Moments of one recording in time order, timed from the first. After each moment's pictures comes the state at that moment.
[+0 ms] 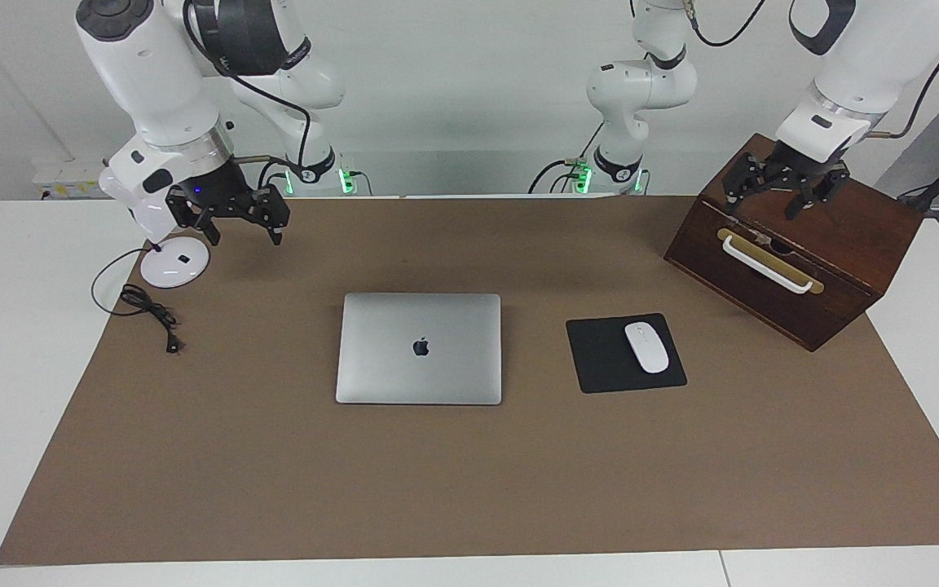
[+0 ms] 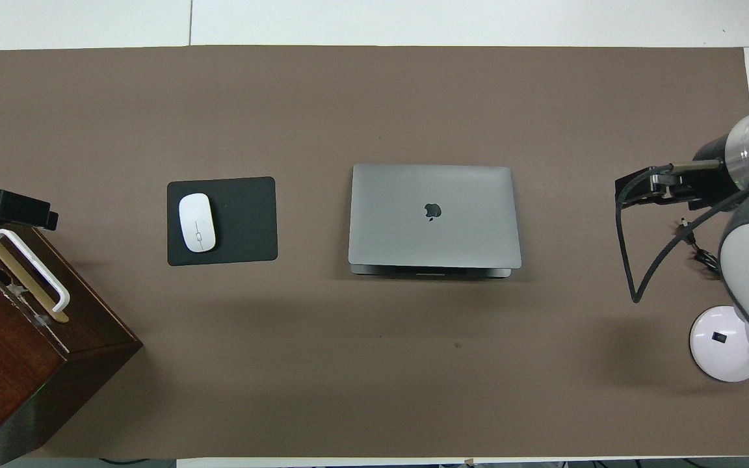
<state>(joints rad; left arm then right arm) 0.00 -0.05 -0.03 -1.62 -0.03 1.54 0.13 -0.06 0.00 0.14 -1.66 0.03 1.64 0.12</state>
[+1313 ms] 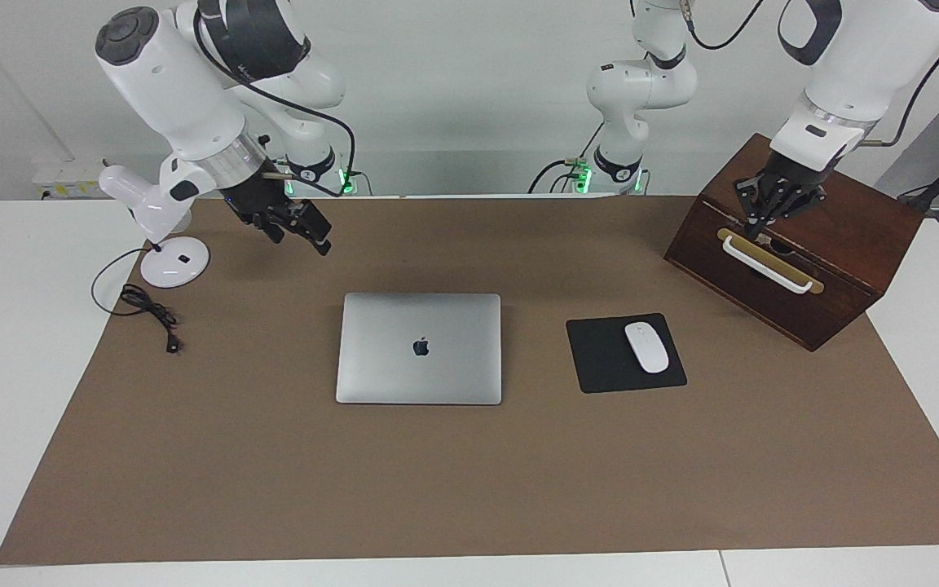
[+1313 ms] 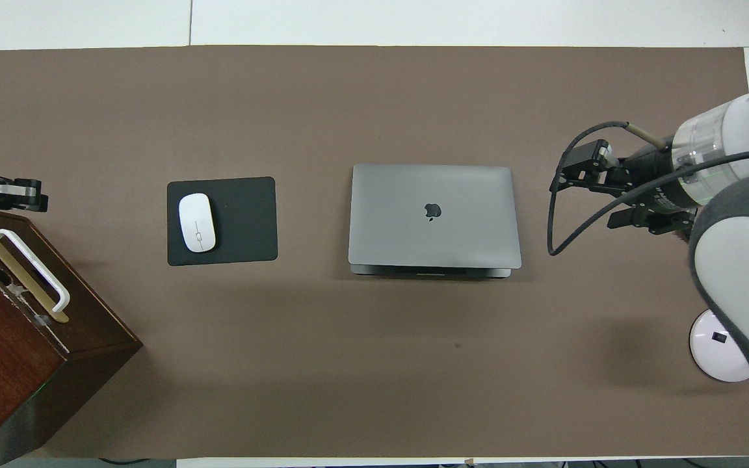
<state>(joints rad) -0.01 -0.06 -0.04 -1.72 -0.03 1.74 0.08 -0.06 0.01 0.20 -1.72 0.27 1.74 0.67</state>
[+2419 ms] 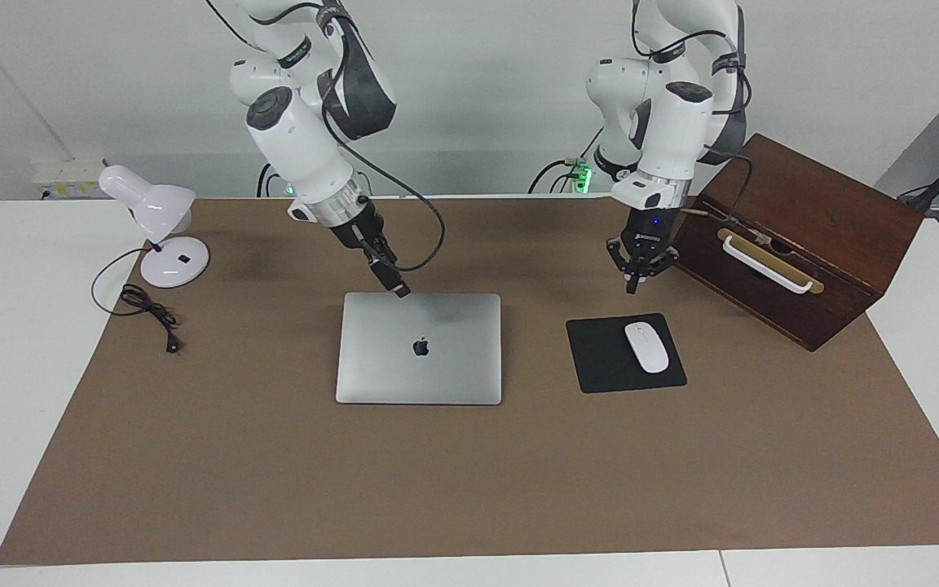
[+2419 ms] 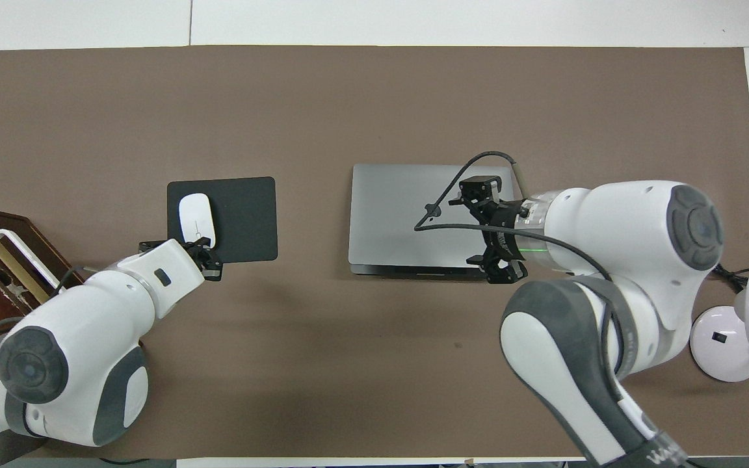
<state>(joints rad) -0.28 -0.26 -0.05 -2.58 -0.03 2.78 0.04 -0.04 -0.04 0.42 -2.15 0.45 2.35 1.33</state>
